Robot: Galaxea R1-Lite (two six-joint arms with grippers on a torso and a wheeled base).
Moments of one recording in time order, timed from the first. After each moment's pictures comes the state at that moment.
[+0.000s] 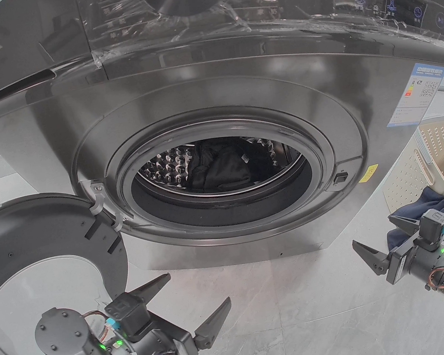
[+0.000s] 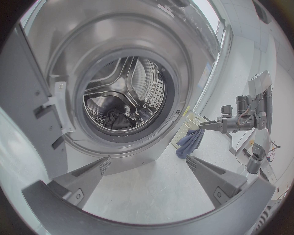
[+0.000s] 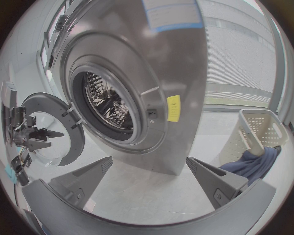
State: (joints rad) left arm -0.80 1.76 -0.09 -1.55 0.16 -0.05; right arm 0.60 1.66 -0.02 -1.51 -0.25 0.10
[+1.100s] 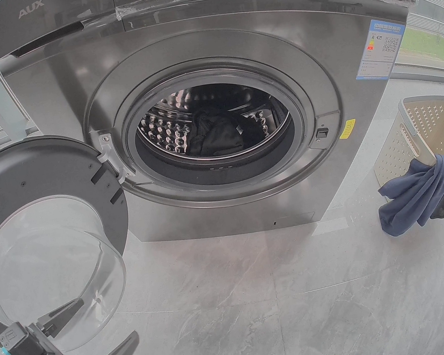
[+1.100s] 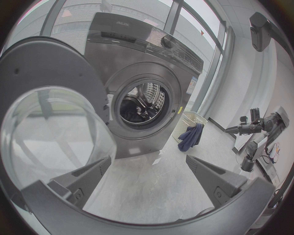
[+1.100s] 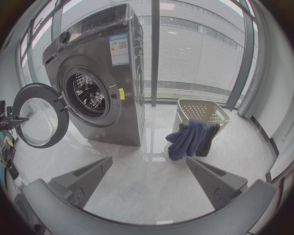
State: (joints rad) left arm -0.70 1.01 -0.02 -0.90 0.15 -0.04; right arm 0.35 0.66 -0.02 -0.43 -0.35 0.07
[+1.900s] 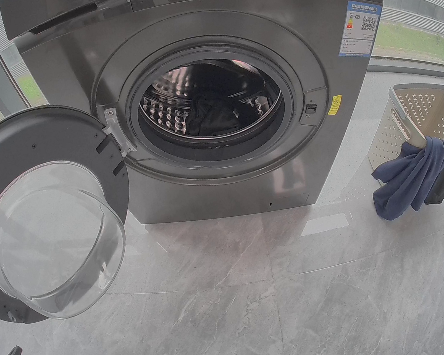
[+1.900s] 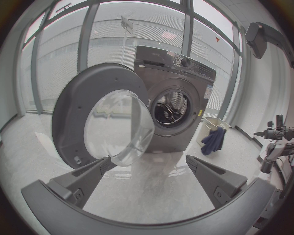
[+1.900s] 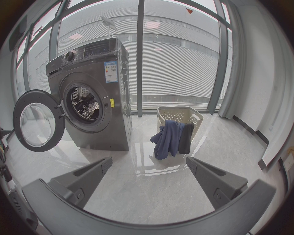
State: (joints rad) left arm -0.17 0.19 -0.02 -0.18 -0.06 -0.04; right arm 0.15 0.13 -0.02 -0.07 -0.30 0.05
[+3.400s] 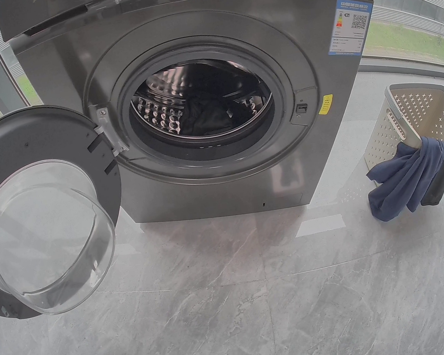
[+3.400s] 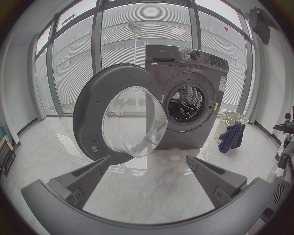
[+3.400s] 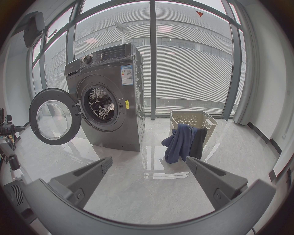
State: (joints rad) left arm 0.00 0.01 -0.02 0.01 0.00 0.00; right arm 0.00 0.01 -0.02 0.00 0.01 0.00
